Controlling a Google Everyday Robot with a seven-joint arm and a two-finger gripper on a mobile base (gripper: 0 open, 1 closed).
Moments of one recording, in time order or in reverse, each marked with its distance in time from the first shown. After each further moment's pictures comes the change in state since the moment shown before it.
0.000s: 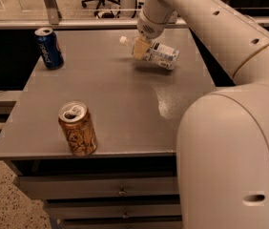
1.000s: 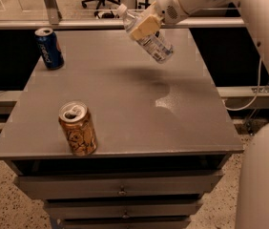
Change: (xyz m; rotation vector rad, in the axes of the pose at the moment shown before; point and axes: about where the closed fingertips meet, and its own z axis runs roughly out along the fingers) arm -0.027 0.007 -0.096 -0.089 -0.556 0.042
